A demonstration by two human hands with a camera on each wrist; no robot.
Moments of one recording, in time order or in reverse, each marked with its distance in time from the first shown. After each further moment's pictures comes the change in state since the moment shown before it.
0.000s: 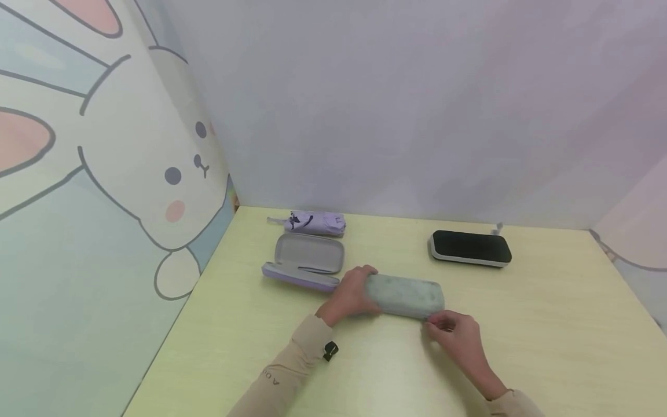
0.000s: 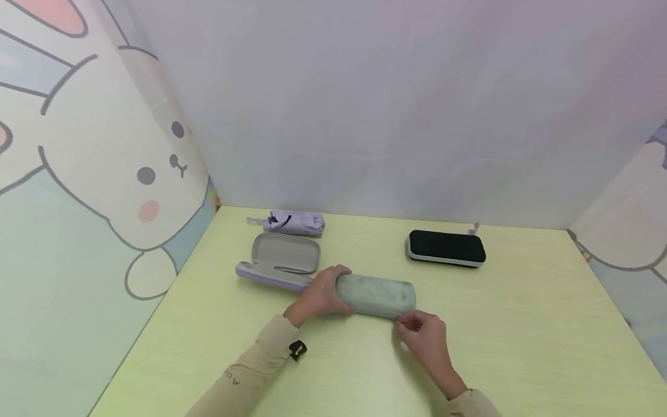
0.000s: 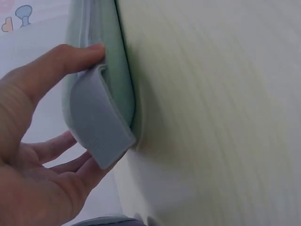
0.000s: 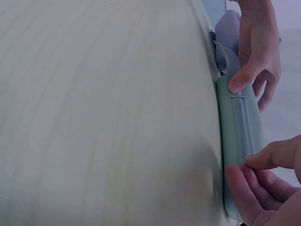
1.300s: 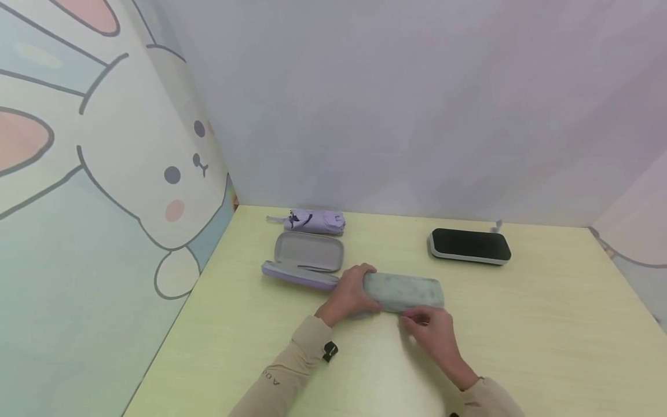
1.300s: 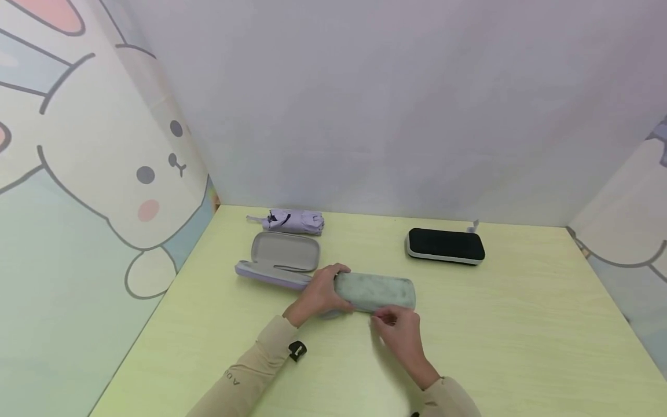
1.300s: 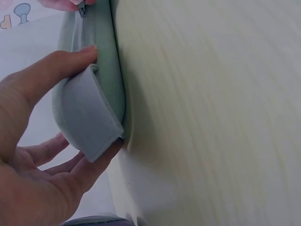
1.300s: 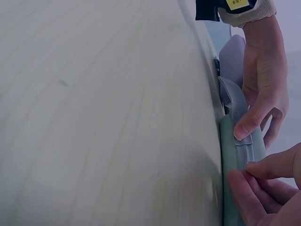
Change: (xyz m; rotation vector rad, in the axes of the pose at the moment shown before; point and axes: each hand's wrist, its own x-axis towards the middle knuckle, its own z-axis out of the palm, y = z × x) left_hand 0.000 -0.005 0.003 -0.072 0.057 -0.018; right_hand 0.001 -0.025 0.034 0.103 0.034 -0.127
